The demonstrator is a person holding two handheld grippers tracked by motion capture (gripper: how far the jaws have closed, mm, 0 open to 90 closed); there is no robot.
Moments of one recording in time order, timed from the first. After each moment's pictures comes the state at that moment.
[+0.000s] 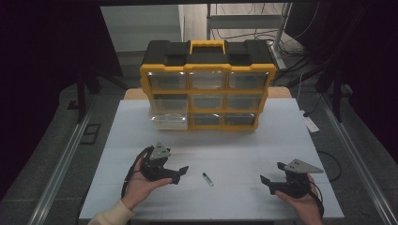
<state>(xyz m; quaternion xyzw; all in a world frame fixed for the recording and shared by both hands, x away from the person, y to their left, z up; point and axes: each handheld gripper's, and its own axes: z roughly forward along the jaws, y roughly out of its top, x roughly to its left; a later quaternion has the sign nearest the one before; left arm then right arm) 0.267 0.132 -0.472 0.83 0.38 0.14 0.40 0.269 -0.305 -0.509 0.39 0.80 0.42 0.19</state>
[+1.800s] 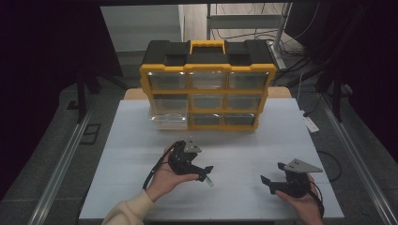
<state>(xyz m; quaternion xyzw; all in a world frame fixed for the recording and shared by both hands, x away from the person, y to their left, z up) 0.291 0.059 -0.463 0.86 0.34 0.11 0.36 0.271 -0.307 -0.512 0.40 0.80 0.41 0.19</state>
